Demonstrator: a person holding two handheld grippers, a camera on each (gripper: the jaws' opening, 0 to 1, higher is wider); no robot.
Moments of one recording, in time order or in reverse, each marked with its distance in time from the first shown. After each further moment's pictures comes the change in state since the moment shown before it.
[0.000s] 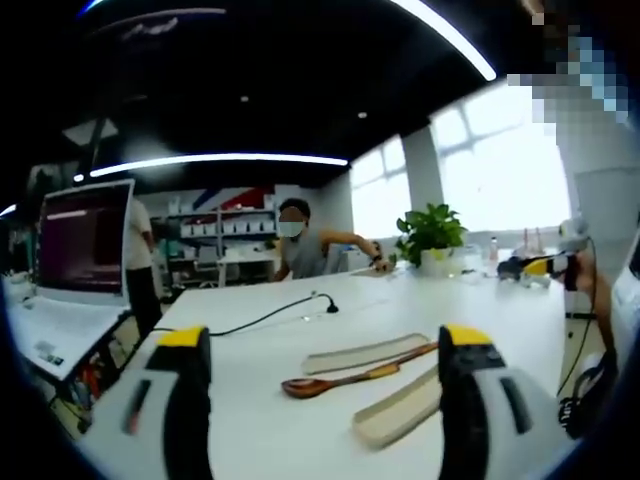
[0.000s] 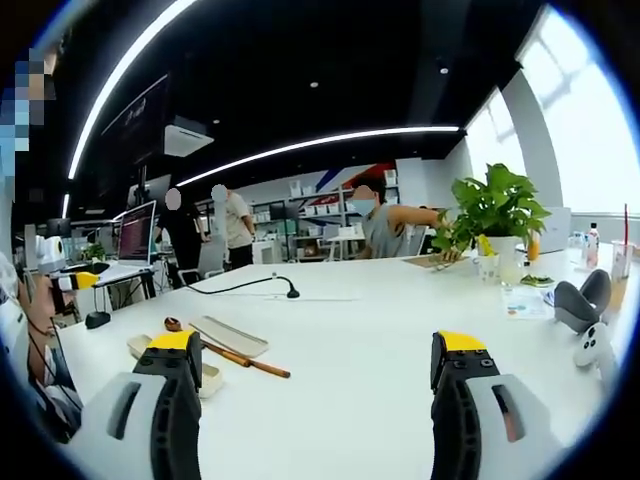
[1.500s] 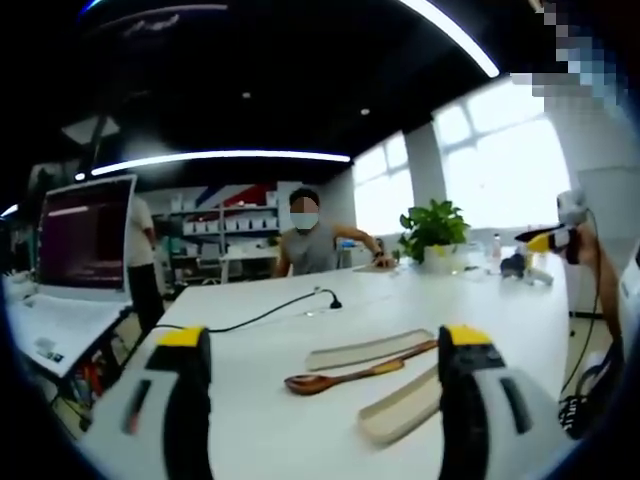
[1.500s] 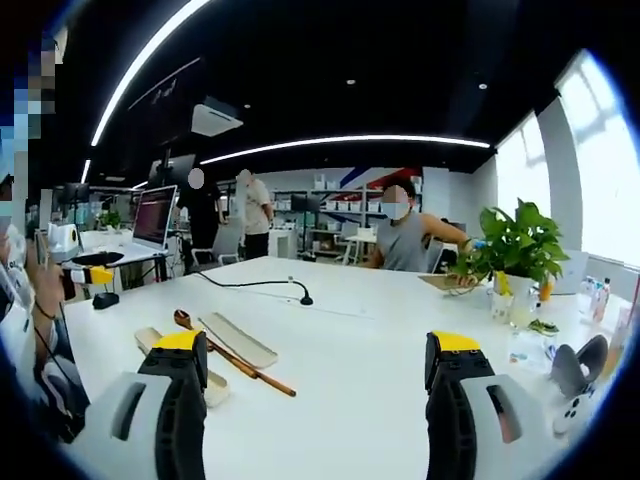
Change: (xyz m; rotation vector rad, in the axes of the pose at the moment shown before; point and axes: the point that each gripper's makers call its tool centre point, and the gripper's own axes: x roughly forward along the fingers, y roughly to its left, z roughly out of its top) left arm 0.004 0.014 -0.004 -0.002 0.014 0.012; right arm 0.020 0.026 0.046 -0.160 0.050 0.094
